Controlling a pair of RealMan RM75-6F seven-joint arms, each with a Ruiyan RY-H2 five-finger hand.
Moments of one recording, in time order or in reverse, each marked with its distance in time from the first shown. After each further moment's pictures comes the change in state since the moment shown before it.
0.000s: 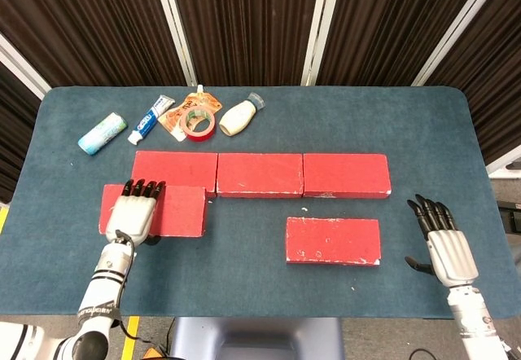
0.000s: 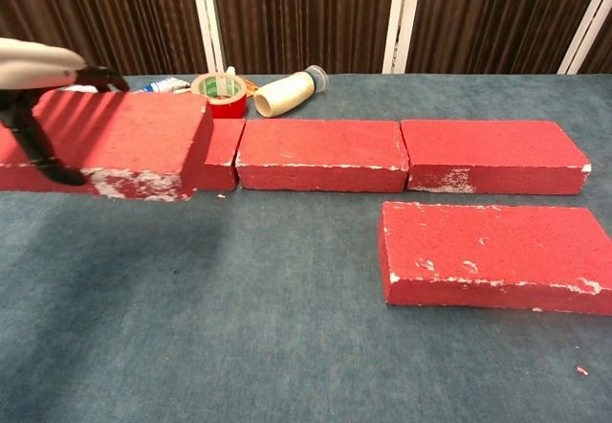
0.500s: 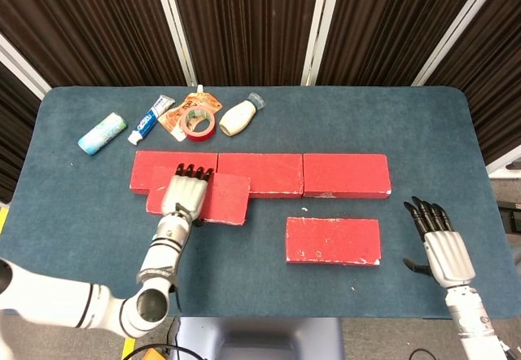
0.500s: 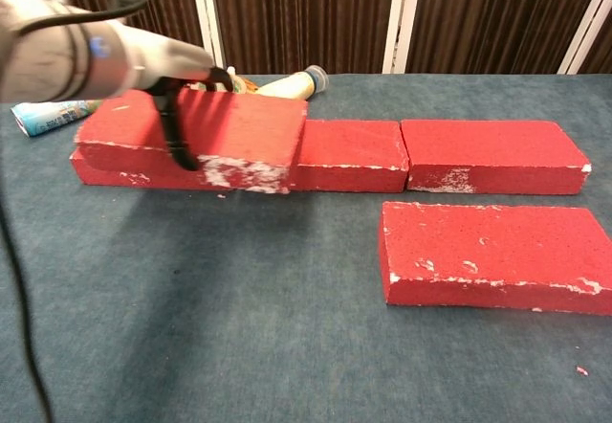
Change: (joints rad) left arm -0.296 -0.199 -0.190 0.266 -0.350 -0.112 0.187; right arm 0.006 -0.005 -0.011 0.006 -0.008 -0.018 -0.001
